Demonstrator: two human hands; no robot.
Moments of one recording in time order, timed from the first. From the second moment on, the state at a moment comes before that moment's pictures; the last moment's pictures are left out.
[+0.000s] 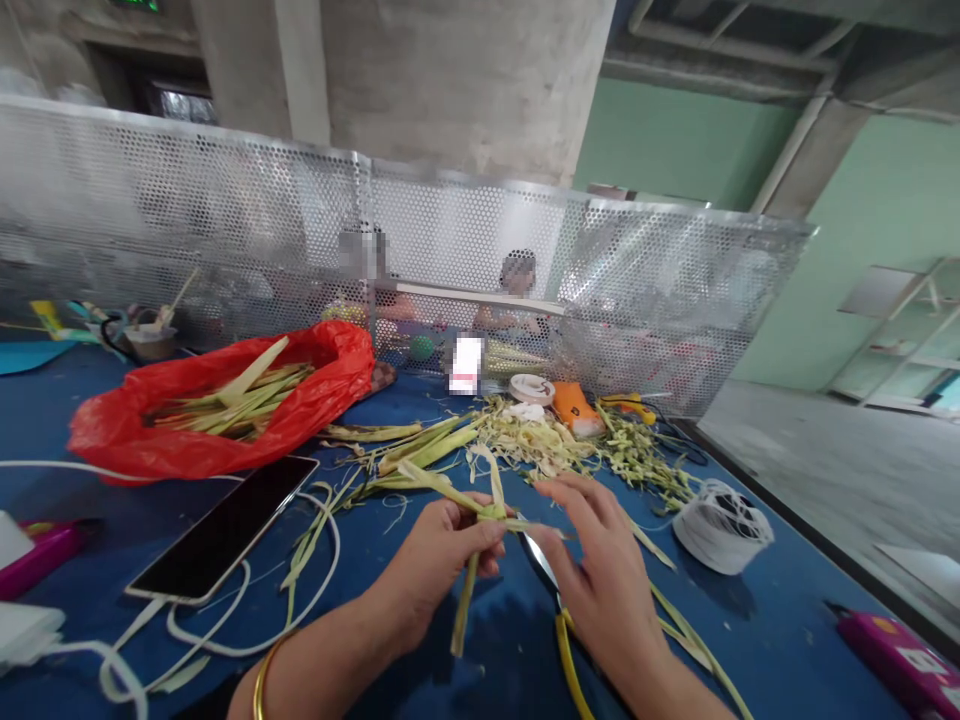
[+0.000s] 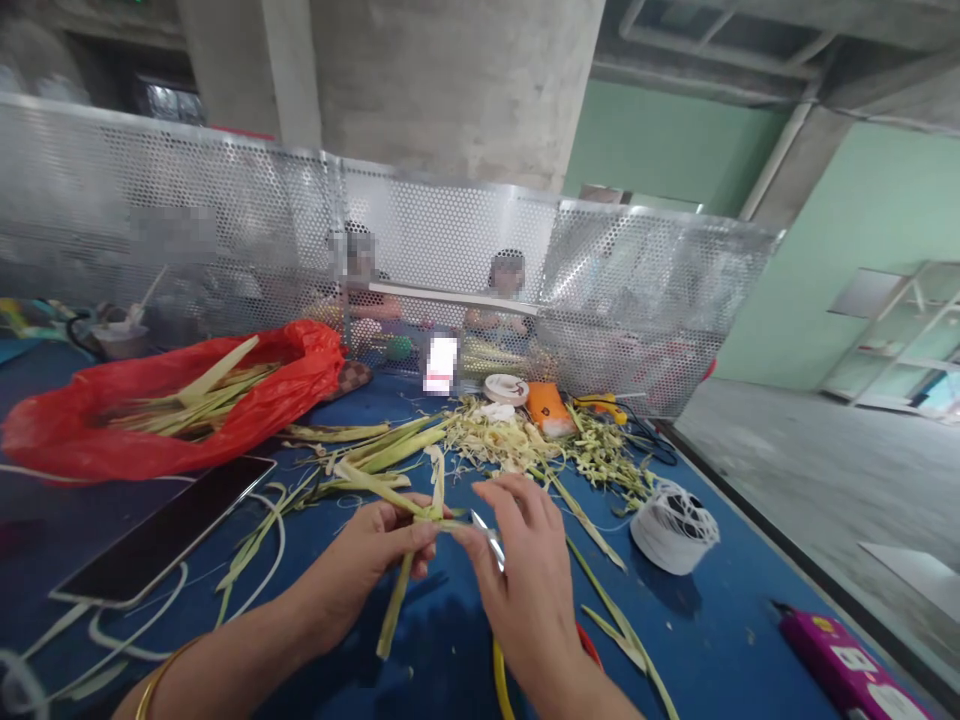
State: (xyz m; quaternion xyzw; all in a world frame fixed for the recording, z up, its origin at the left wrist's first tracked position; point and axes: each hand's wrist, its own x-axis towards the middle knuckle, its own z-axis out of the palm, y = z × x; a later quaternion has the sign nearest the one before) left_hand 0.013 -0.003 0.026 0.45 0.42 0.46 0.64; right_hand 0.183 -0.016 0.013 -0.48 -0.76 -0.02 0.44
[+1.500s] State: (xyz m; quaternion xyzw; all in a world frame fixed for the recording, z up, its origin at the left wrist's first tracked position) left_hand 0.018 -0.009 0.022 0.60 0.43 0.30 0.60; right_hand 0.186 -0.001 0.013 -0.52 -0.64 0.11 0.55
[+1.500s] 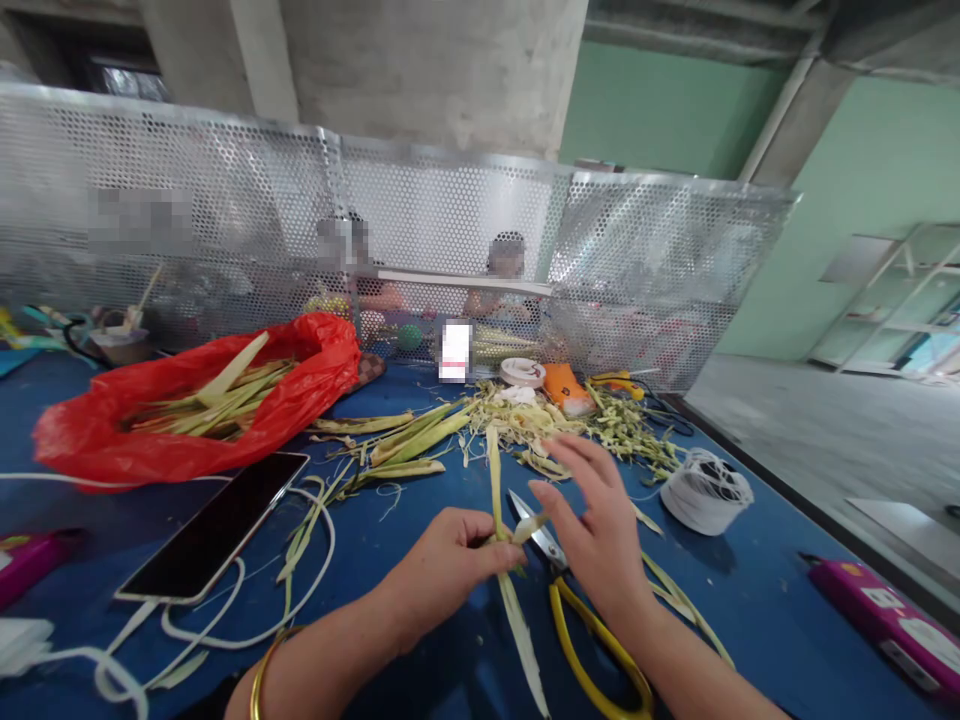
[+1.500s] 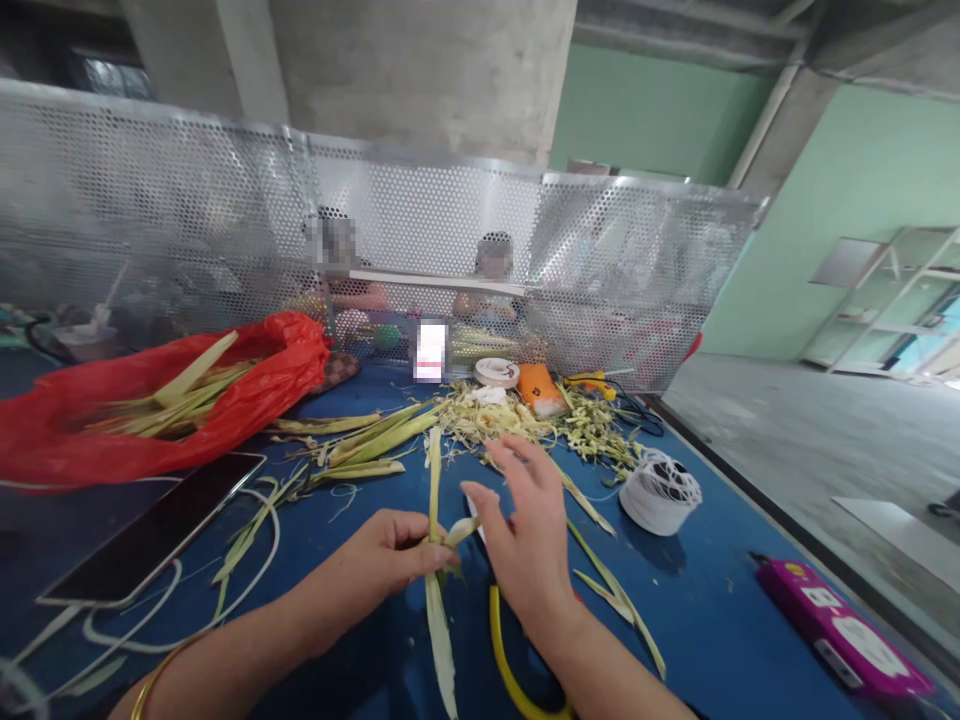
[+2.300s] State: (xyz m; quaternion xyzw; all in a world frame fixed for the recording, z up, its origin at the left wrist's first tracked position) left_hand 0.025 -0.019 0.017 0.58 0.39 0.23 0.67; right_hand 0.168 -0.014 0.017 -0.51 -0.54 0.47 0.48
